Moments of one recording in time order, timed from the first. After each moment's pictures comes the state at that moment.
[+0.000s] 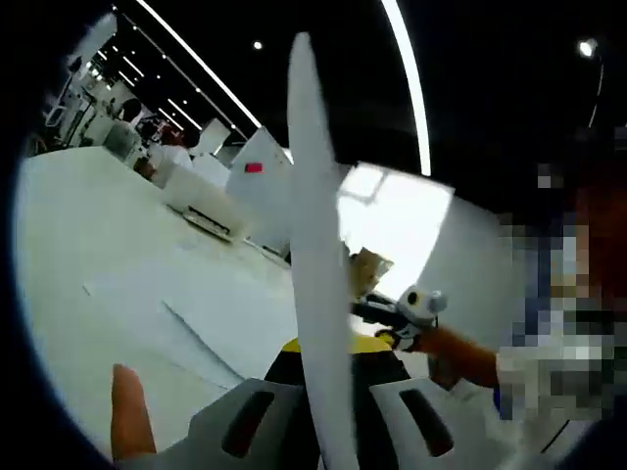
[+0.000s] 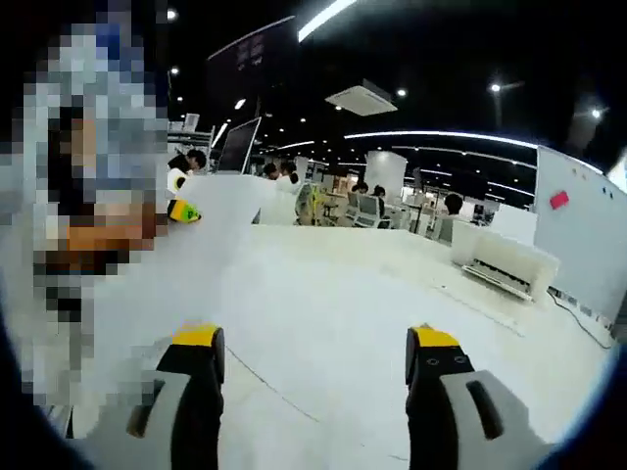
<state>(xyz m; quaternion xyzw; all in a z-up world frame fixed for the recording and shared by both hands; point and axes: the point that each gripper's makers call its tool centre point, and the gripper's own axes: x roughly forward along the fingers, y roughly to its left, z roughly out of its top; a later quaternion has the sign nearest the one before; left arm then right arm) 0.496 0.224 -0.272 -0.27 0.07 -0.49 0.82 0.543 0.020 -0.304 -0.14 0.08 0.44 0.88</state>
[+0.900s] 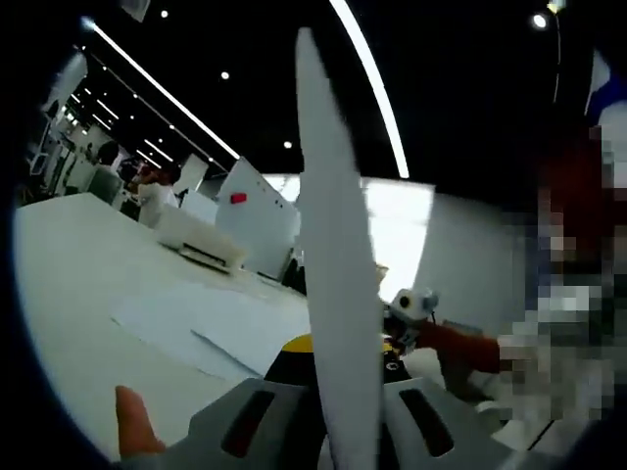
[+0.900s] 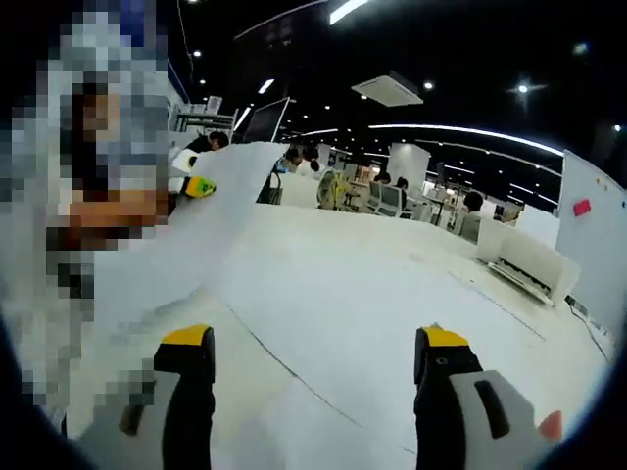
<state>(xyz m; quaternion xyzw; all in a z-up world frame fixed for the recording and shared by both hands) 0.484 0.257 -0.274 -0.22 -0.02 -0.51 0.83 0.526 0.044 -0.335 -0.16 0.11 0.48 0.85</state>
